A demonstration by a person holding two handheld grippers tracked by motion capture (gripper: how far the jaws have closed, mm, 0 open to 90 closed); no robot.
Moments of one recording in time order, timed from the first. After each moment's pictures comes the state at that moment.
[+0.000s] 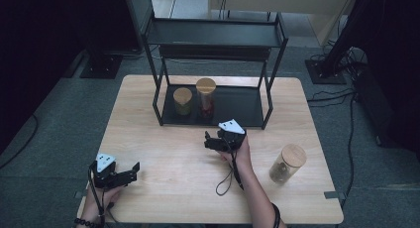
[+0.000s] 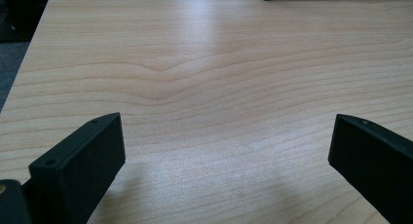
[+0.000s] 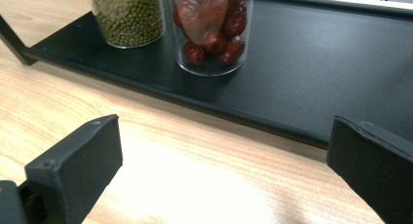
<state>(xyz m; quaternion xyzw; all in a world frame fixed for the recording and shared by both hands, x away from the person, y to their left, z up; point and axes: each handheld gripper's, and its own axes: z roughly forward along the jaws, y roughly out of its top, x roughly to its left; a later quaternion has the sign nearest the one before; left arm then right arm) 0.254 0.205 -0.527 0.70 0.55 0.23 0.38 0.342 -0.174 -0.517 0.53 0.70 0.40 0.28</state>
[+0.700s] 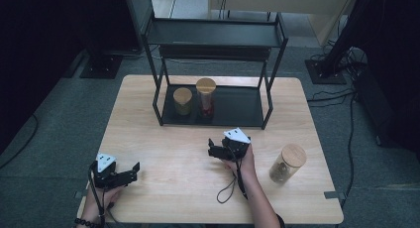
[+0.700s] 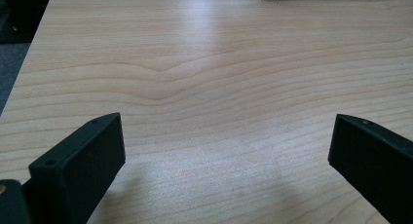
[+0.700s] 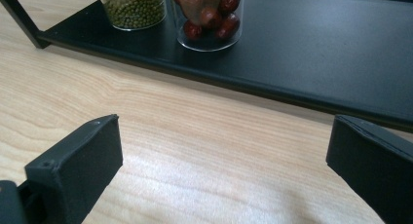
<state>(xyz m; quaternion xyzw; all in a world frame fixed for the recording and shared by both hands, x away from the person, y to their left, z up) 0.253 0.205 -0.527 0.70 0.55 0.24 0.38 0.315 -0.185 -0.522 0.53 0.69 0.41 0.27</state>
